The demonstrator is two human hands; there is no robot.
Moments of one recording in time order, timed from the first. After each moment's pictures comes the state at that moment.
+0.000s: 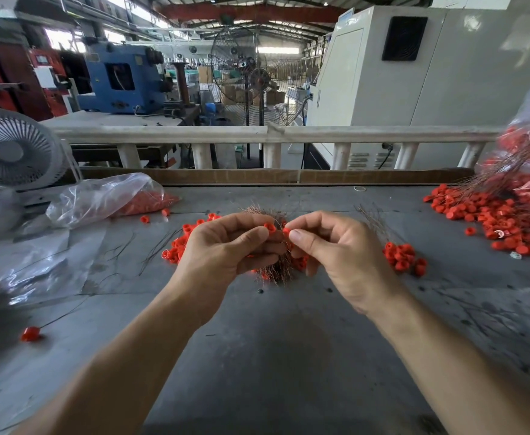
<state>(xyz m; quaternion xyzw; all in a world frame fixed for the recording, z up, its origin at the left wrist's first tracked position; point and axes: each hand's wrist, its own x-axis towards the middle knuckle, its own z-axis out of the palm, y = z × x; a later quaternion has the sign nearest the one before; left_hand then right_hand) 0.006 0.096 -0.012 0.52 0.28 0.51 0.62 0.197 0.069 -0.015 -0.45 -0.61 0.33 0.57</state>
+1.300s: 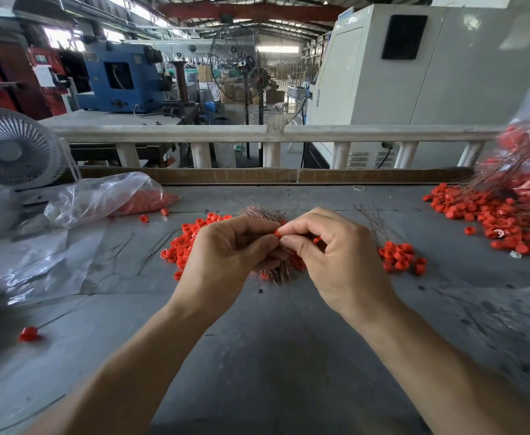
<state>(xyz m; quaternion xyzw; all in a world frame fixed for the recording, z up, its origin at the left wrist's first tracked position) 0.015 0.091 -0.016 0.63 0.32 0.51 0.49 0.183 0.054 -0.003 -0.49 -0.70 0.06 0.52</state>
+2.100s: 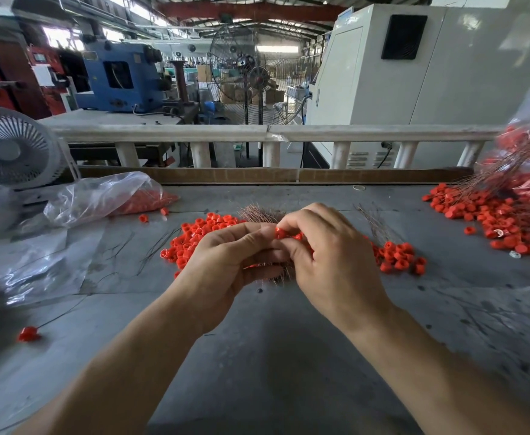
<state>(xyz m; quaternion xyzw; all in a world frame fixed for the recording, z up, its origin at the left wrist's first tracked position) 0.012 0.089 -0.009 0.49 0.31 0.46 0.68 0.176 0.050 -0.006 -0.51 -0.72 -0.12 0.45</state>
